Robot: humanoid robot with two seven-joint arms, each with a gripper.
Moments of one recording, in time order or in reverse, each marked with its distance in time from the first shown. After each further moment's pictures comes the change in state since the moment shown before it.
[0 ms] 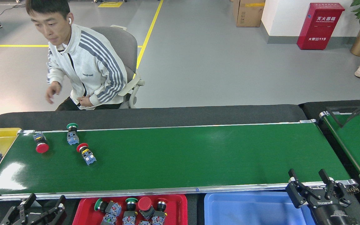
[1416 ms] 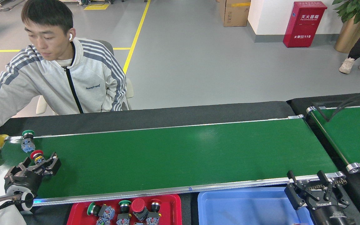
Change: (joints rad) left arm -0.608 0.099 -0.211 0.709 0.000 0.250 0.019; right arm 0.000 0.000 0.005 0.000 0.001 0.001 0.002
